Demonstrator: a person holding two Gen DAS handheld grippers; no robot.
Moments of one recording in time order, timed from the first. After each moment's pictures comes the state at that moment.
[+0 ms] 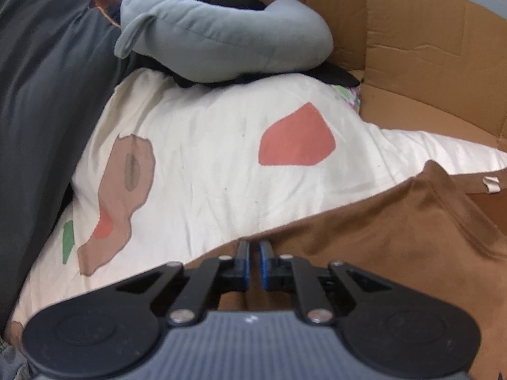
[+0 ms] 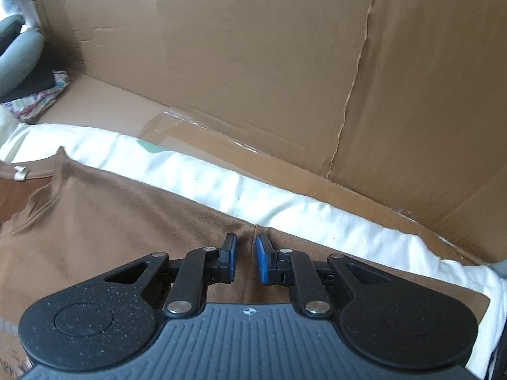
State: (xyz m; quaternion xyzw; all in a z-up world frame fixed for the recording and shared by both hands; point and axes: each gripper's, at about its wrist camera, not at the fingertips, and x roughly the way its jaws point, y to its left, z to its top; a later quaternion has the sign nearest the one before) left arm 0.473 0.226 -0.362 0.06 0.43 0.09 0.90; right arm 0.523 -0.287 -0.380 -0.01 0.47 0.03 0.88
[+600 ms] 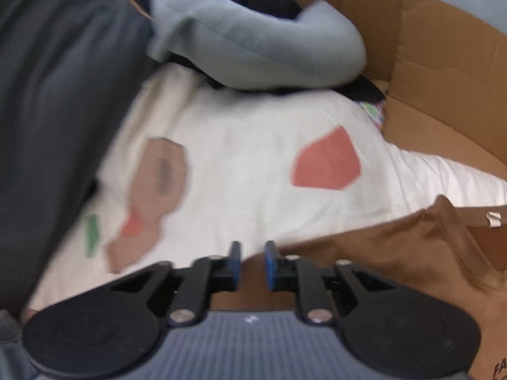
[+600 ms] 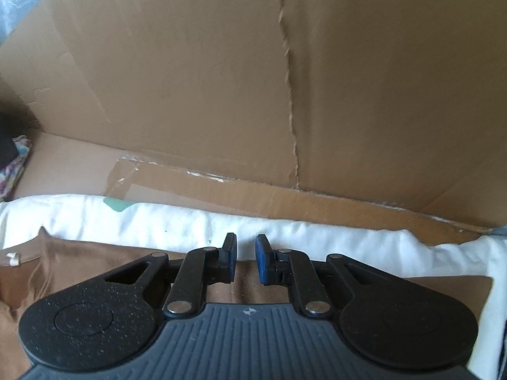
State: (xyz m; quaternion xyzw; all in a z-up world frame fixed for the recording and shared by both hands) left arm 0.476 0.249 -0.323 0.02 0.45 0.12 0.88; right arm 0.551 -0.317 -0.360 0.09 0.49 -0.03 0.87
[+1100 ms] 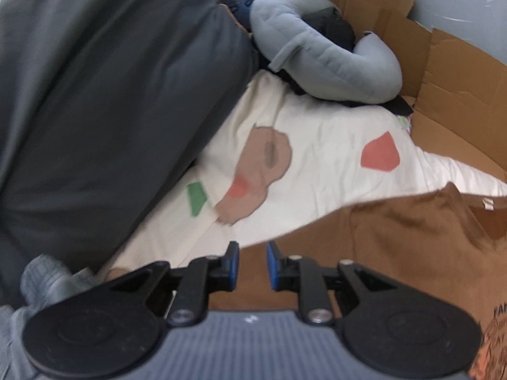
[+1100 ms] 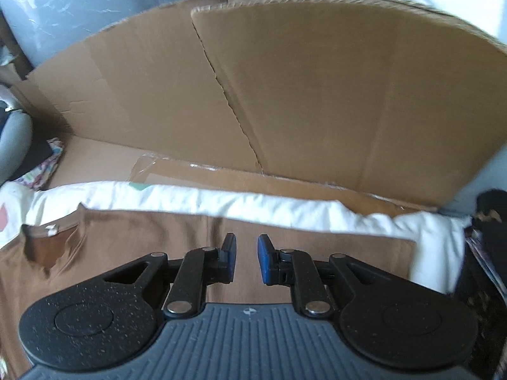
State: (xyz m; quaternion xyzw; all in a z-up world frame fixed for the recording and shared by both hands) left arm 0.380 0.307 -0.251 0.01 0.46 0.16 0.87; right arm 0.472 -0.359 -0.304 0.11 0.48 0.00 0.87
